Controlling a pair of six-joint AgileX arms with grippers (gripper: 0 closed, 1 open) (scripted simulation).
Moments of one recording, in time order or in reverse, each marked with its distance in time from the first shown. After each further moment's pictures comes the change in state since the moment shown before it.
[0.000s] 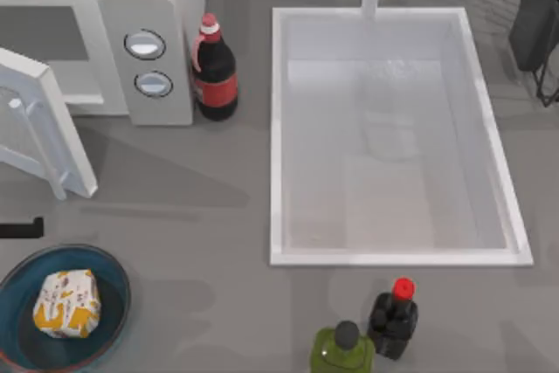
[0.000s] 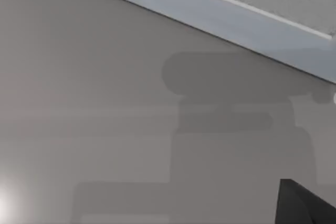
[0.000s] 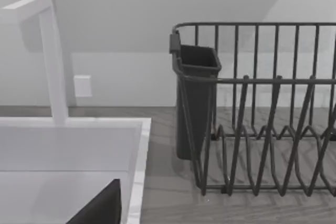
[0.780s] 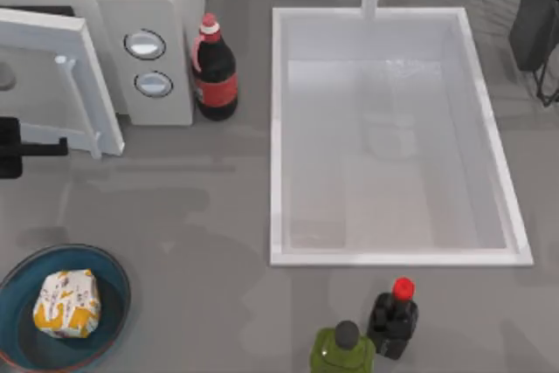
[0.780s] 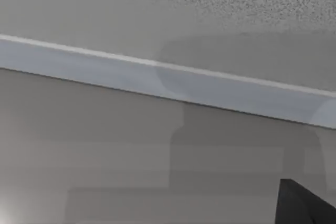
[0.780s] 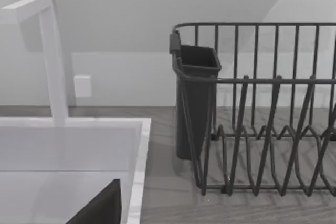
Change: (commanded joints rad) left arm -0.047 0.491 0.291 0.198 -0.030 -0.026; right arm 0.000 0.000 0.000 0.000 0.000 0.000
